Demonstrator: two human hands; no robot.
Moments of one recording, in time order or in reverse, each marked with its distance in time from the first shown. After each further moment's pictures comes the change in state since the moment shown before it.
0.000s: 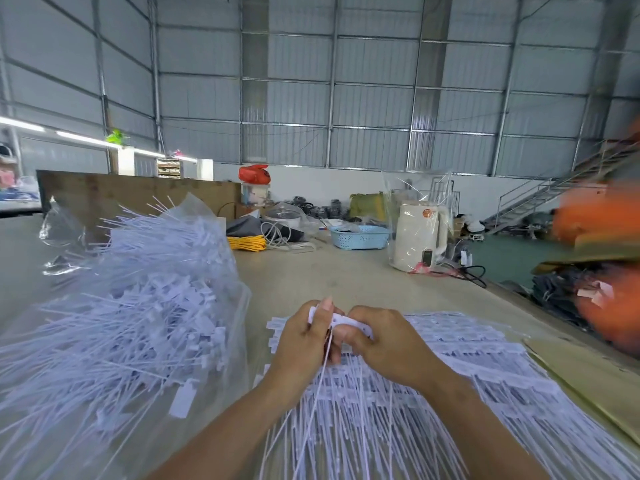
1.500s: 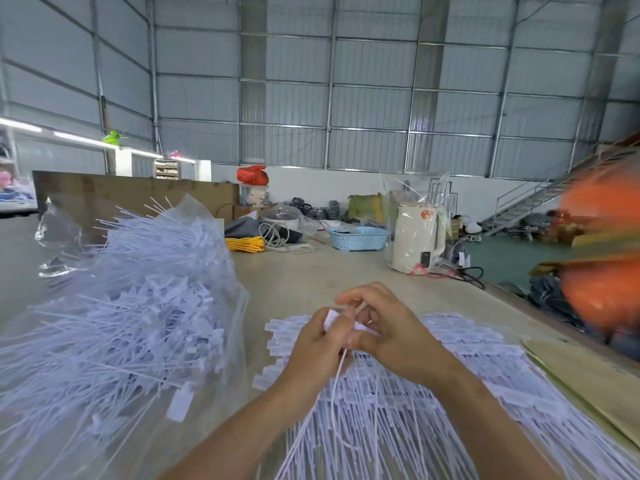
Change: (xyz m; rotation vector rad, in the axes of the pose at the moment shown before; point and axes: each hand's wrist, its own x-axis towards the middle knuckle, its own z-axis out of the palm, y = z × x) left_hand -0.005 -0.002 0.012 -0.113 -0.105 -0.139; right_hand -0.006 -0.012 -0.019 0.338 -0.021 -0.027
